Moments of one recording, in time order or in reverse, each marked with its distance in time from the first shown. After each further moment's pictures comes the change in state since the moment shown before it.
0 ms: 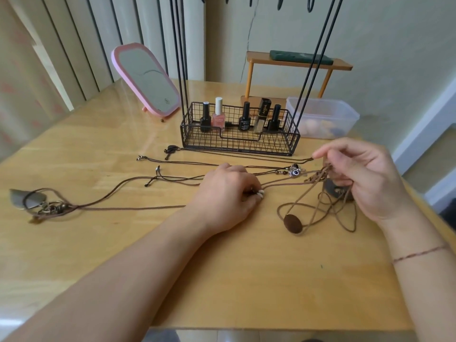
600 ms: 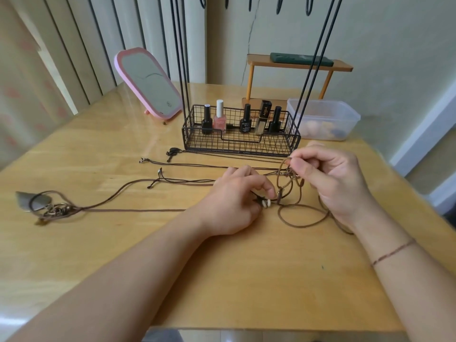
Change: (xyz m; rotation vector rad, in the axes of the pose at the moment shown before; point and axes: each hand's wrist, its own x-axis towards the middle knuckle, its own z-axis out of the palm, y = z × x) left_hand -0.004 0.008 -0.005 -0.281 -0.134 0.006; right_hand 0.009 0.016 0.036 -0.084 0.070 -0.056
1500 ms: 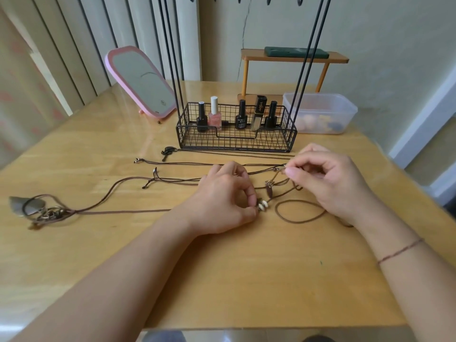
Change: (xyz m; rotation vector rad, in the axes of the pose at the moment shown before) left_hand -0.006 0.000 -0.008 0.107 -0.033 -0.107; right_hand -0.010 0.002 -0.011 -0.304 -0.103 0.076
